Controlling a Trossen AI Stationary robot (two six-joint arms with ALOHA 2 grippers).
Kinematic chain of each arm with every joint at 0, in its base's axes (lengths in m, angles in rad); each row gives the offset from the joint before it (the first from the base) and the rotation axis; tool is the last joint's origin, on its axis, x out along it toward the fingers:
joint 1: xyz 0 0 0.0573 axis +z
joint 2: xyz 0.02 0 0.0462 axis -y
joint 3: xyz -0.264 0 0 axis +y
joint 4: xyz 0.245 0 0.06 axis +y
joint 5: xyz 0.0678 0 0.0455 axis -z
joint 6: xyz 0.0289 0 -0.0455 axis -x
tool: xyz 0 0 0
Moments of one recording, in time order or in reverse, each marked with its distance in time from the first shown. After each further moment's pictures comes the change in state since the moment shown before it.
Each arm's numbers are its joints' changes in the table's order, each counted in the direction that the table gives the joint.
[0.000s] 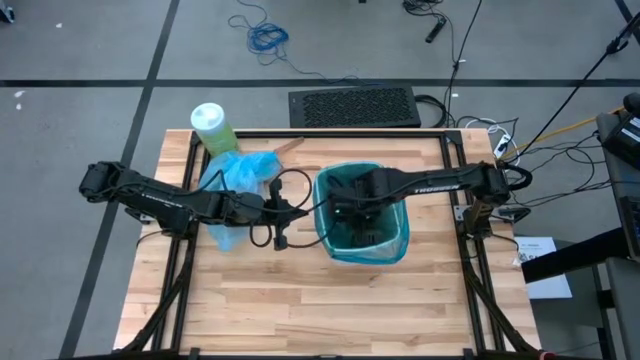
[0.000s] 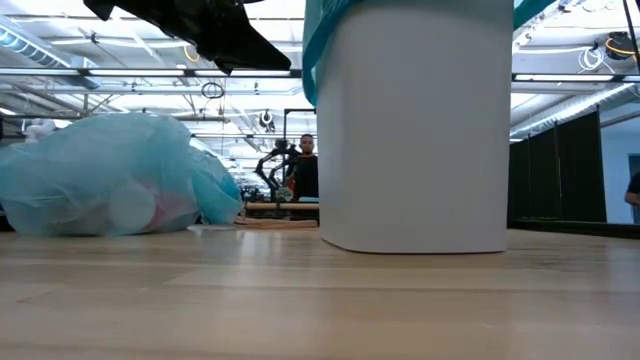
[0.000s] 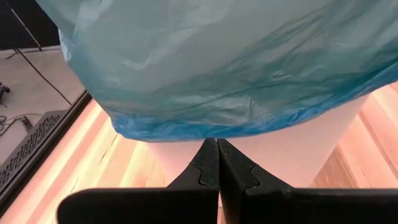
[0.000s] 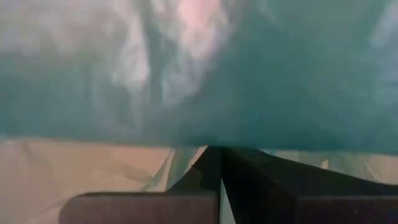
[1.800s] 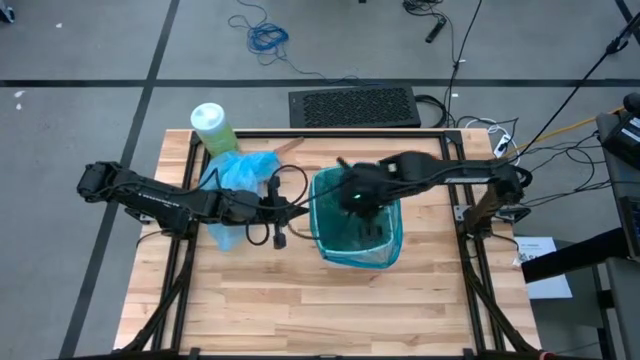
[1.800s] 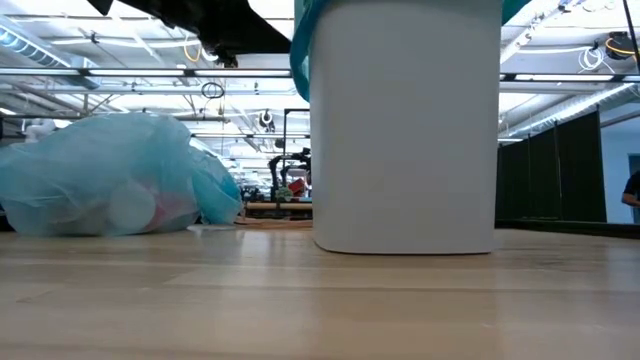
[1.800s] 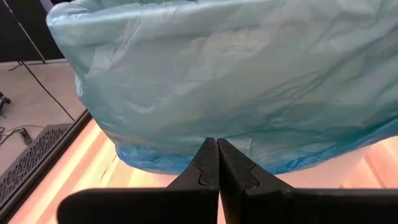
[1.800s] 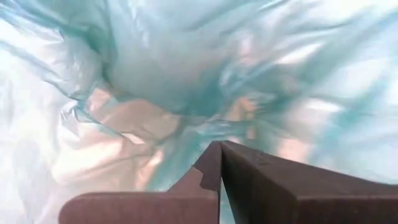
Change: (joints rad) left arm 0.000 0.028 0.000 -0.049 0.000 0.001; right arm 0.022 0.098 -0.185 0.027 0.060 0.087
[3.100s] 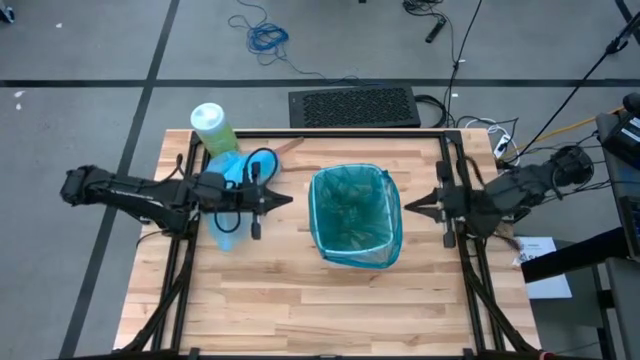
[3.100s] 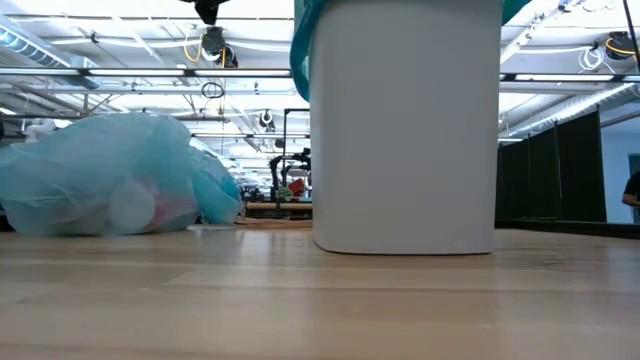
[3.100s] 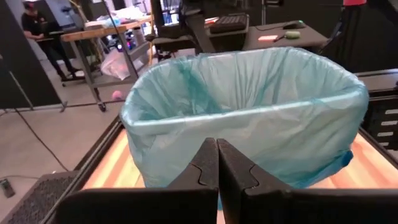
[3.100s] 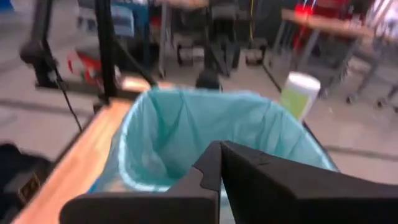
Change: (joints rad) left arm 0.054 0.253 -0.001 0.067 0.133 -0.081; right arm 0.382 0.974 0.921 -0.835 0.418 0.070
